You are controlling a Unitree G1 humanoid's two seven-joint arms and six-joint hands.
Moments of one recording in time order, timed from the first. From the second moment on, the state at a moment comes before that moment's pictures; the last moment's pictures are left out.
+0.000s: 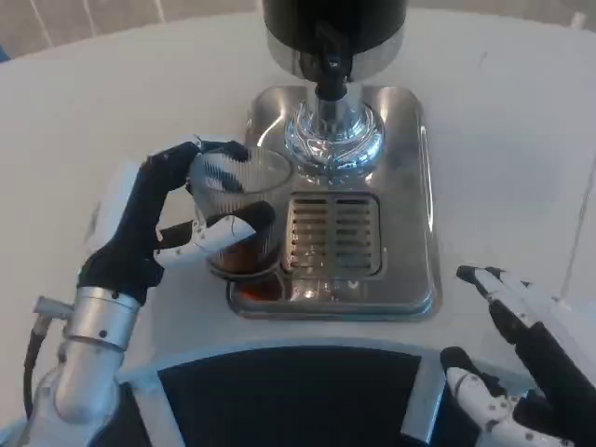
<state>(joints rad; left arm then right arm) -0.66 0.37 -0.02 0.86 0.28 -0.82 0.21 0.23 0.06 -0.07 -1.03 -1.09 0.13 0.85</state>
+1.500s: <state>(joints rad) -0.44 0.38 0.13 0.56 0.07 -0.85 0.00 0.06 0.06 -0.05 -1.03 -1.16 0.22 0.91</state>
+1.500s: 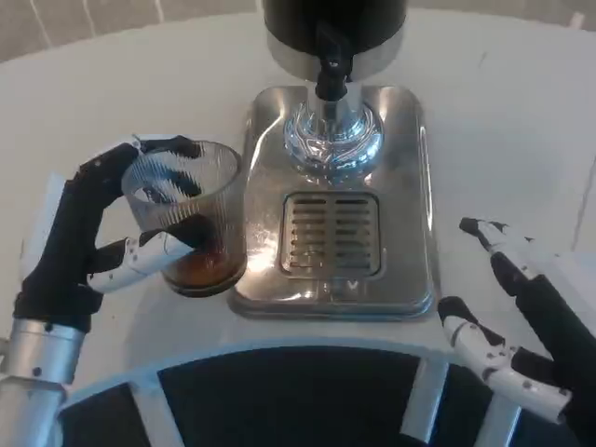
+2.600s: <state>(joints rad) -0.20 0.40 0.19 0.32 -0.04 -1.00 -0.20 0.05 0.07 -0.07 -1.03 -1.11 0.06 0.93</state>
